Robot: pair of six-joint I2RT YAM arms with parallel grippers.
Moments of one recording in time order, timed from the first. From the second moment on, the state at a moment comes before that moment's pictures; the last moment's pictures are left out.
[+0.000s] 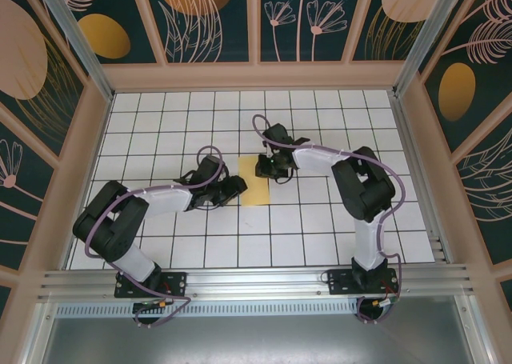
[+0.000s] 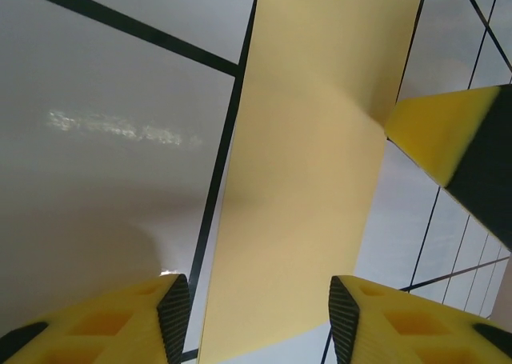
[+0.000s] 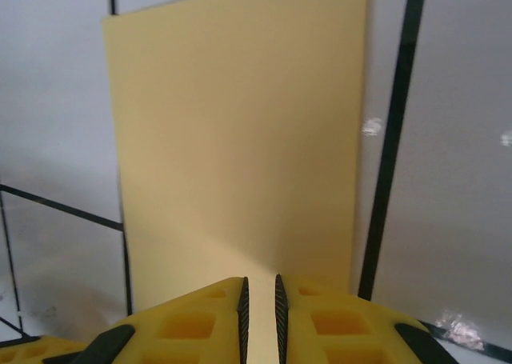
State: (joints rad) left arm -0.61 1.61 0.69 0.05 0.27 -1.10; right arm 0.62 1.99 1.28 -0.42 -0.28 0.60
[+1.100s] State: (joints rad) left arm -0.65 1.64 0.72 0.04 0.37 -1.15; right arm 0.55 2.00 1.21 -0.31 -0.45 0.63
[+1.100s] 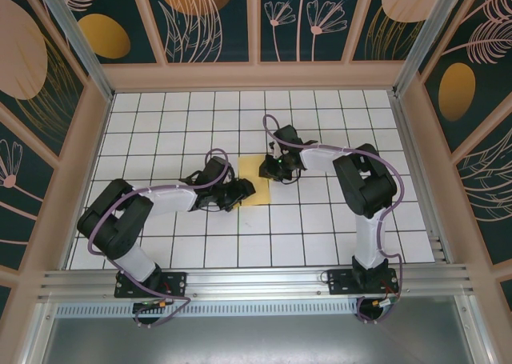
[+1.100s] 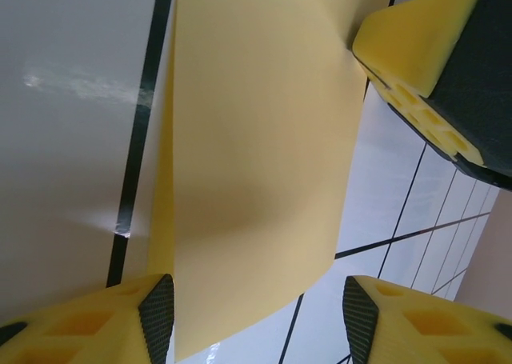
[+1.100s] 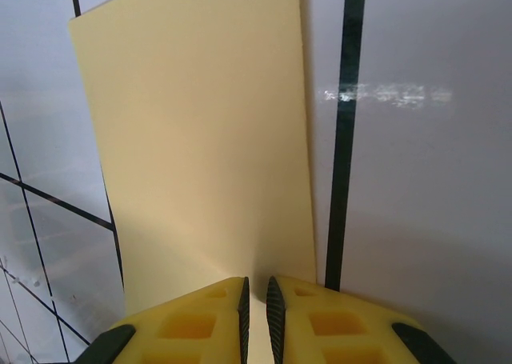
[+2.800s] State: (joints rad) left arm -0.65 1.70 0.79 0.22 0.41 -1.18; right arm 0.56 1.90 1.05 -0.30 -0.55 0.52
